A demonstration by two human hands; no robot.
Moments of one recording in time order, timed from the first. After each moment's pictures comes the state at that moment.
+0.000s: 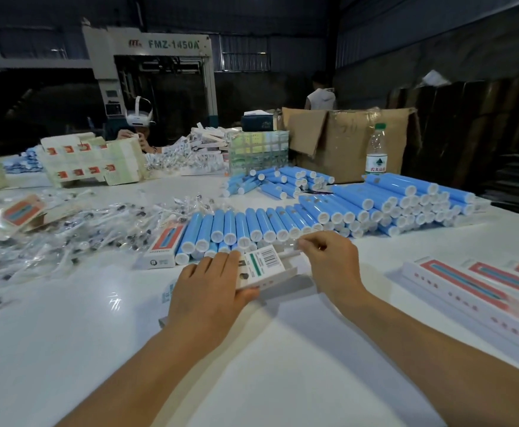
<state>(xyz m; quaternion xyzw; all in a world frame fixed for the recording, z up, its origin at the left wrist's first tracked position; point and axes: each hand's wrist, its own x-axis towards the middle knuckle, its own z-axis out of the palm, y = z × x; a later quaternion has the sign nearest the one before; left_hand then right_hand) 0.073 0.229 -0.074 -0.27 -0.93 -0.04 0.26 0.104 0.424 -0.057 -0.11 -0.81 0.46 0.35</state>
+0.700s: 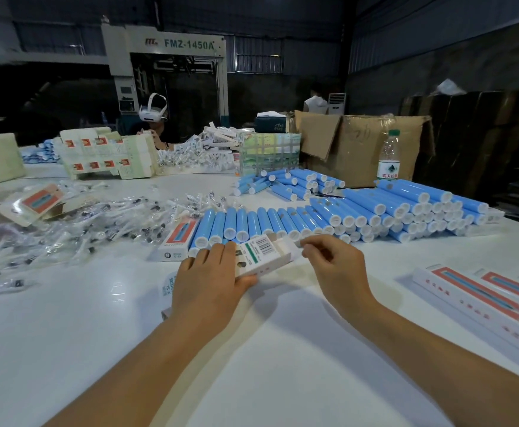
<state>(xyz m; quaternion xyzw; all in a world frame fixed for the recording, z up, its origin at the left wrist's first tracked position) 0.064 0.218 -0.074 -0.21 -0.94 -0.05 0.26 0.119 0.405 -0.059 -0.02 -0.79 0.50 0.36</state>
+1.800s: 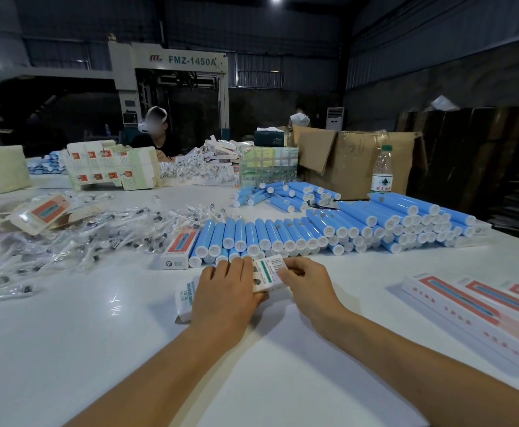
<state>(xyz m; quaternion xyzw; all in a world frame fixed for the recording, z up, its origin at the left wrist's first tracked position) 0.075 0.243 -0.081 -0.23 -0.93 0.01 0.29 0.114 0.380 -0.064 -0.07 -0.75 0.62 0.21</state>
